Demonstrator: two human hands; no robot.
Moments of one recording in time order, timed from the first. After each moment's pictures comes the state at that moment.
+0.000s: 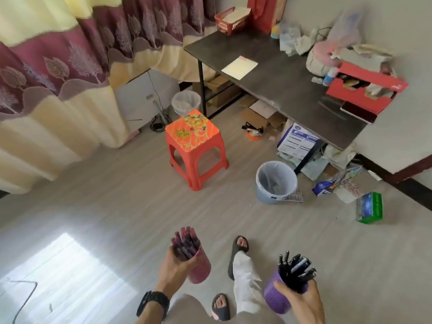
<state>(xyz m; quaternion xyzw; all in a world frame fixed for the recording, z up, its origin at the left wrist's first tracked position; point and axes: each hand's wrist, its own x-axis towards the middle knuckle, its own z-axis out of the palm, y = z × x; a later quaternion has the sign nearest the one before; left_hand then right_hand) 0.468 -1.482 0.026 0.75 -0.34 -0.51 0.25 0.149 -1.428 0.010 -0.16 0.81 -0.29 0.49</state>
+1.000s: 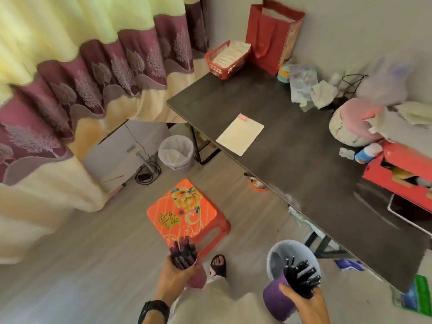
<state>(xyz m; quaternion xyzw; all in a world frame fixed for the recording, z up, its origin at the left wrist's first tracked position) 0.484 -2.024 -0.003 0.76 -0.30 -0.54 0.21 0.156 -1.970 0.029 -0.25 0.82 -0.36 0.38</state>
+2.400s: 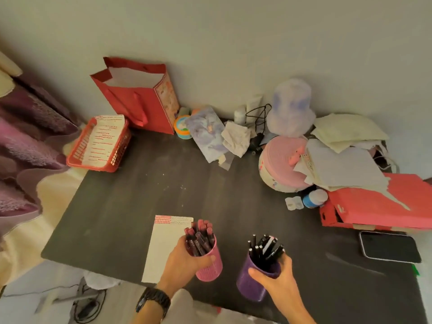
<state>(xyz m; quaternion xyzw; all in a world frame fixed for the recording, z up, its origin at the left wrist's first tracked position) 0.231 -2.519 0.050 0.57 -0.61 -0.55 -0.03 0.049 -2.331 0.012 -0.05 0.77 -0.44 0.46</state>
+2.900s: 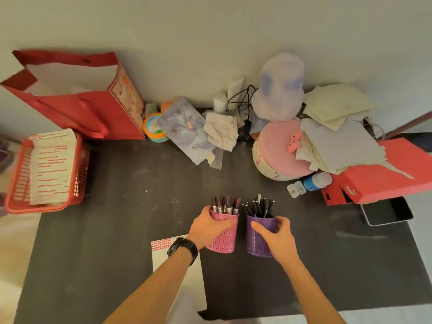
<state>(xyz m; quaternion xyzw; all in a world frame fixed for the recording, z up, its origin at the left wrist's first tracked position) 0.141 -2.640 -0.019 0.46 -0.66 -0.56 -0.19 0.027 -2.444 -0.023 0.02 0.84 -0.38 0.38</state>
